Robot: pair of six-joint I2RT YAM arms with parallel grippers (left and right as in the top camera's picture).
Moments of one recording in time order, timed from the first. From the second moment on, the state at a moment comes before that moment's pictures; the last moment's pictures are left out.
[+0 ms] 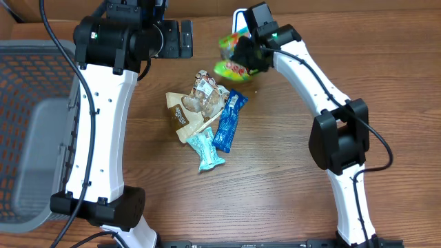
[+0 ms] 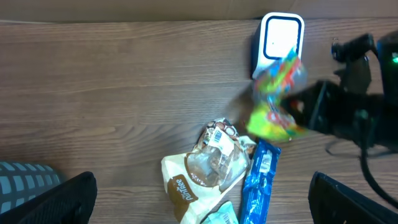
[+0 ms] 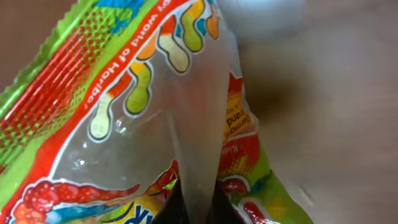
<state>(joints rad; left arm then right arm) -0.20 1.84 2.28 -1.35 -0.05 -0.18 0.41 2.38 2.22 -0.94 -0.16 0.68</state>
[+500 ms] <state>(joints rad) -0.20 1.84 2.28 -1.35 -0.05 -0.18 0.25 2.03 2.16 -1.63 0.04 0.48</state>
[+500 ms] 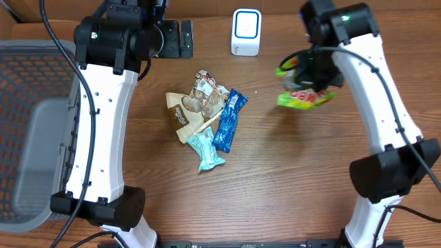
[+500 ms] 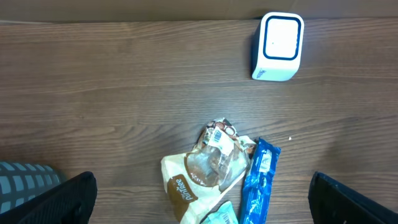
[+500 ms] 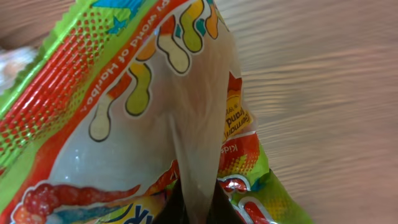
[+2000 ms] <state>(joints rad) -0.20 1.84 2.28 -1.35 -0.05 -0.18 0.39 2.04 1.44 -0.70 -0.50 0.63</state>
